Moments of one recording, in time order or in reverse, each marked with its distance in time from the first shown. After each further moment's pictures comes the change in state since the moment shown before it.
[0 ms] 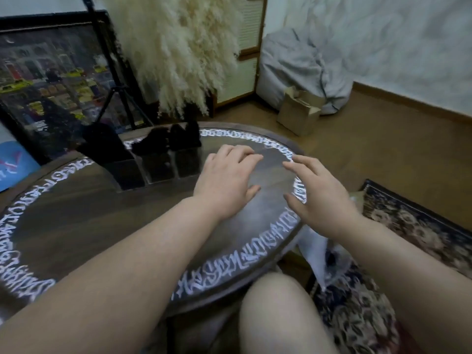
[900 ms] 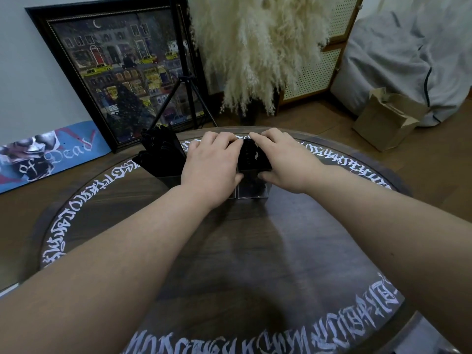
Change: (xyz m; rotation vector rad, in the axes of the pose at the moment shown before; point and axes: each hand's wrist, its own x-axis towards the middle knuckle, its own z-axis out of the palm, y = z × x) left_hand 0.029 -0.172 0.019 0.248 0.036 -0.357; right_hand 0.230 -0.079 0.118 -0.073 -0.296 -0.416
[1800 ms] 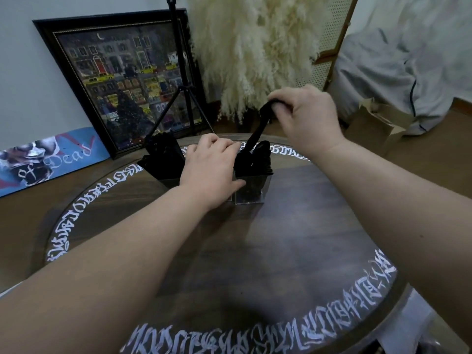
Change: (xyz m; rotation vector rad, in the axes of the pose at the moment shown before) left_hand -0.006 0.005 -0.021 -0.034 -0.061 -0.024; right_hand -0.004 -0.007 -0.074 0.121 0.630 0.079
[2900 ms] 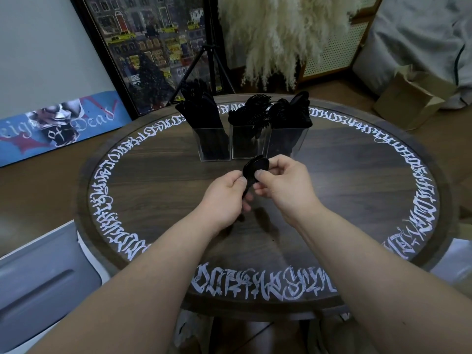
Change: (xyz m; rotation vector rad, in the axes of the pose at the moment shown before) left_hand -0.122 -0.005 0.037 -1.182 -0.275 -0.517; right_hand -0.150 -0.096 0.076 0.986 -0.248 0.900
